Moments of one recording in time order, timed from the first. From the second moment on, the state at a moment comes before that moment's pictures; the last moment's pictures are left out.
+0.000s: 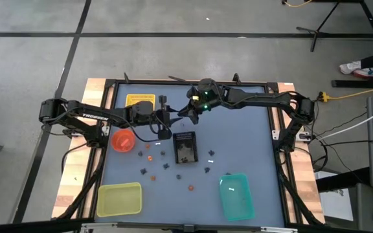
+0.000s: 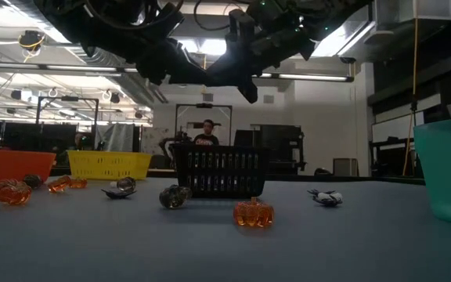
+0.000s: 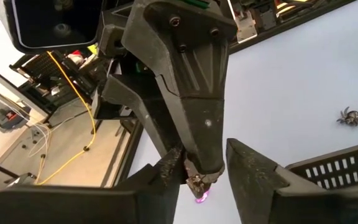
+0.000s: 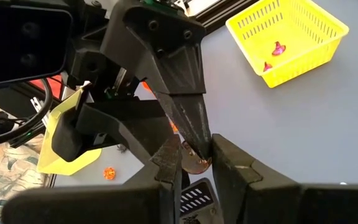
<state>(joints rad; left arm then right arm) 0.17 1.35 0.65 0.42 -0.16 0.48 -0.28 1.75 1.29 -0.05 -0.46 0.37</state>
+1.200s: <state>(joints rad) 0.17 1.35 0.65 0.42 -0.17 0.51 -0.28 1.75 1.29 -0.04 -0.46 0.47</state>
